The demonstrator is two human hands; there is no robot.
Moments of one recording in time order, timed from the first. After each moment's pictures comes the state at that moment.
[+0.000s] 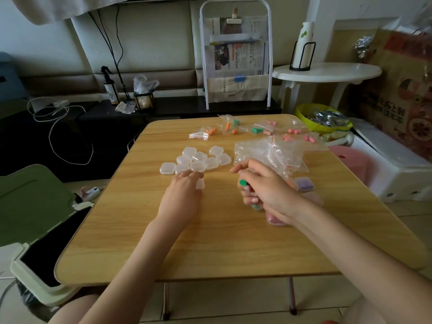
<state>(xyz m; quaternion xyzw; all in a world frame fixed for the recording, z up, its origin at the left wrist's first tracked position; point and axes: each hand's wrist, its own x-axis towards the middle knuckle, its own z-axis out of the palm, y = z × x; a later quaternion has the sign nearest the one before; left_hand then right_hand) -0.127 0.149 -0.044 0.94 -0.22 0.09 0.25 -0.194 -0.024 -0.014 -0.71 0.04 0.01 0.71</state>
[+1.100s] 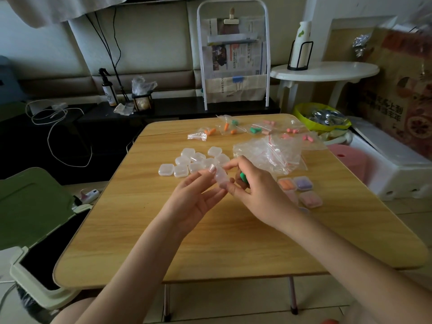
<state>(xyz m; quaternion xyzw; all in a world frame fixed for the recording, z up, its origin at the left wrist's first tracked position) -0.146 0.135 -0.024 0.46 -0.08 -0.28 0.84 -0.195 -0.020 -0.026 -0.89 -0.12 -0.22 0.37</state>
